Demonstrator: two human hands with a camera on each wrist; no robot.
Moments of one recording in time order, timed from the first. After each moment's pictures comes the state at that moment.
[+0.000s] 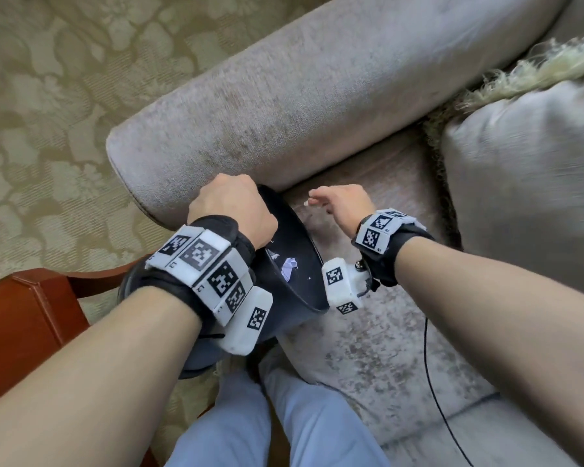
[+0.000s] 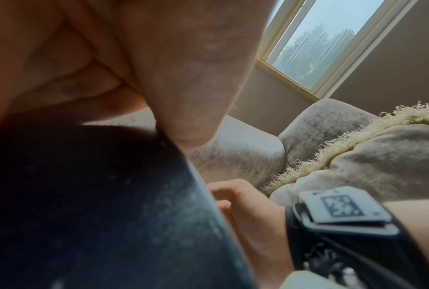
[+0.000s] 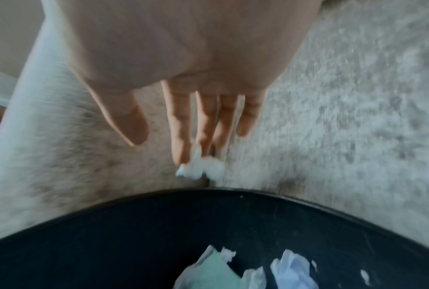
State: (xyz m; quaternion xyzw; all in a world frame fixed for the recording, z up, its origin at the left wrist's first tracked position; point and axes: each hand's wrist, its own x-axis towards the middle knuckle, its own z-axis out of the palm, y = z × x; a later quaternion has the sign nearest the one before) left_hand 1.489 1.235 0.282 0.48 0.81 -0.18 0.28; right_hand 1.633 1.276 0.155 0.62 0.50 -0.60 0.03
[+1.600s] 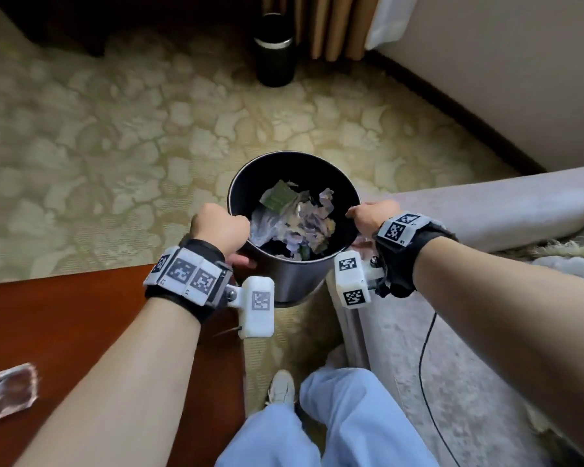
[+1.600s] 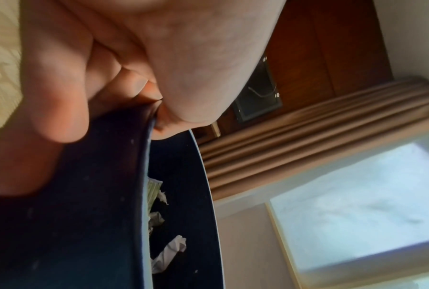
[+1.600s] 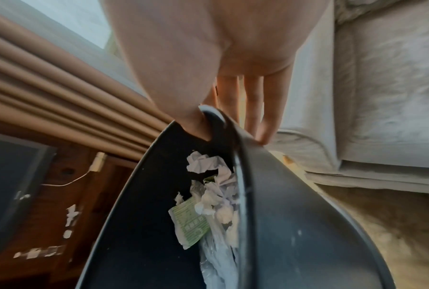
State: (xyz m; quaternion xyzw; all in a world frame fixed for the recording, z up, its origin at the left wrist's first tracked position) left_hand 1.118 1.010 0.457 0.10 0.87 0.29 0.38; right_hand 1.303 1.145 0.440 0.67 0.50 -0.55 -0.01
